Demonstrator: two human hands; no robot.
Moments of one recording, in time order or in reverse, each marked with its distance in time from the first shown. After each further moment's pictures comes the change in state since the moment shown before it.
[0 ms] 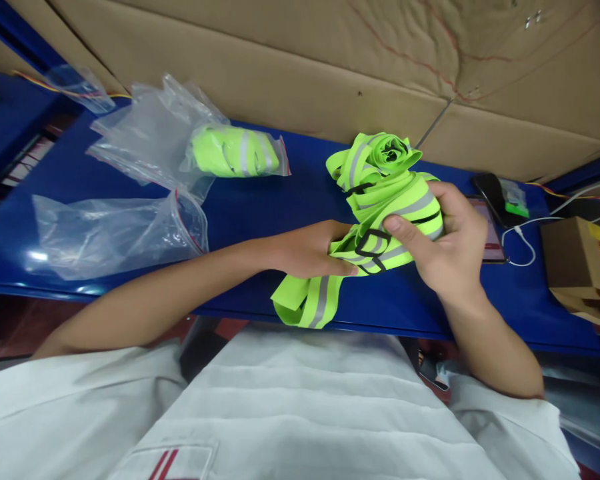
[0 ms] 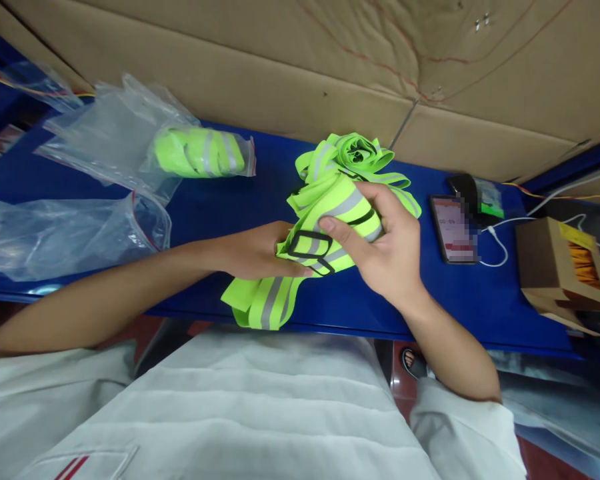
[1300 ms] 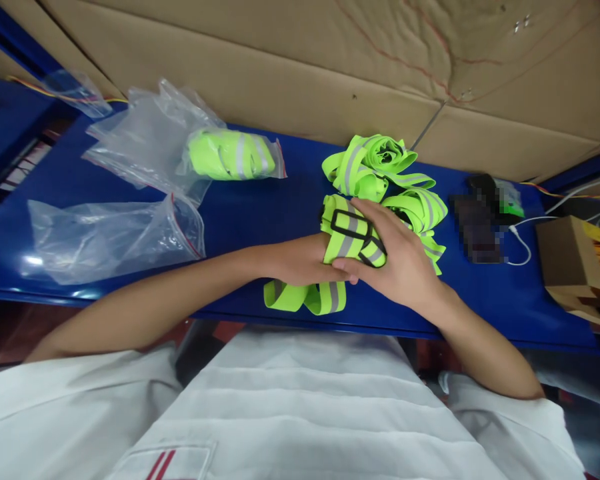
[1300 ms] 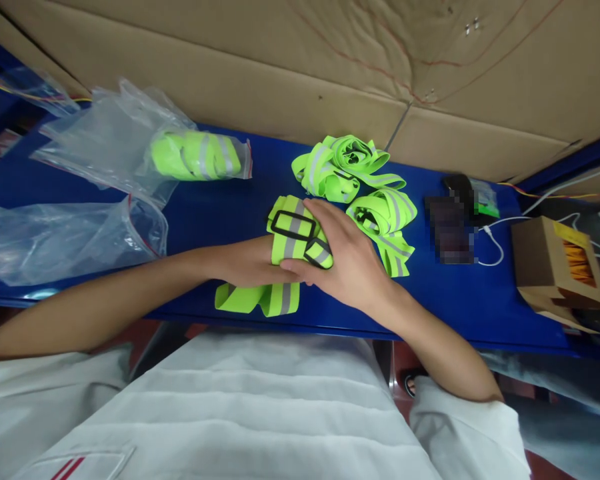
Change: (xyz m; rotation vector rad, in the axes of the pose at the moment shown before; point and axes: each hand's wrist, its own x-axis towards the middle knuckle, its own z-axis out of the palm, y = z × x) left_hand -0.003 -0.015 0.005 0.114 -0.093 0.074; right_hand -0.015 -0.001 0.014 -0.240 -0.374 -0.176
